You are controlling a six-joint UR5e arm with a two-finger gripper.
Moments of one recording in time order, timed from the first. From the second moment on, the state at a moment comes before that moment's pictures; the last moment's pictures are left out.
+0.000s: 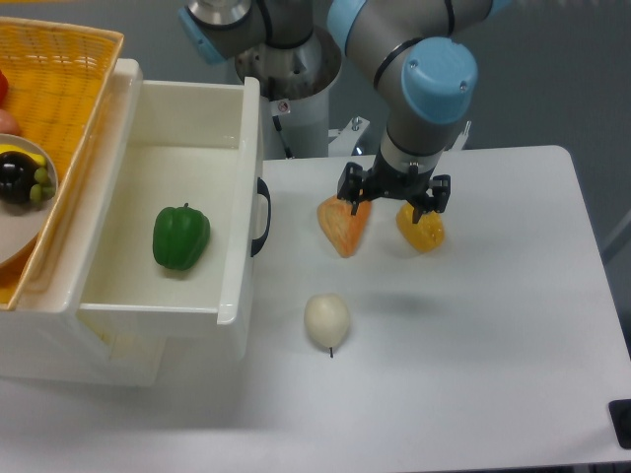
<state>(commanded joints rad) 2.58 -1.78 -1.65 -1.32 1.50 0.58</state>
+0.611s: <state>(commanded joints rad) 2.48 -1.83 -1.69 -1.31 1.56 0.57</state>
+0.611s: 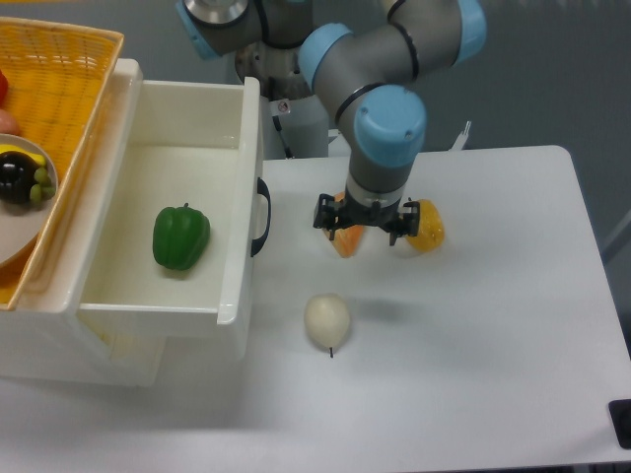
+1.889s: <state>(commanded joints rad) 2.43 -1.86 -1.70 -1.32 1.53 0.57</state>
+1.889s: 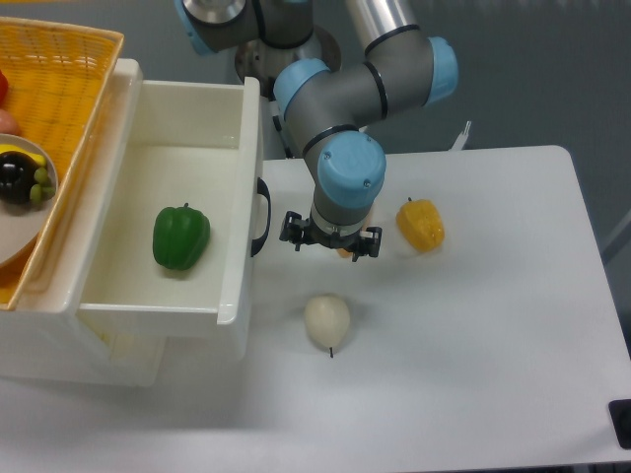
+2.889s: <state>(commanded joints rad) 2.40 -1.85 -1.70 -1.32 1.50 0.57</state>
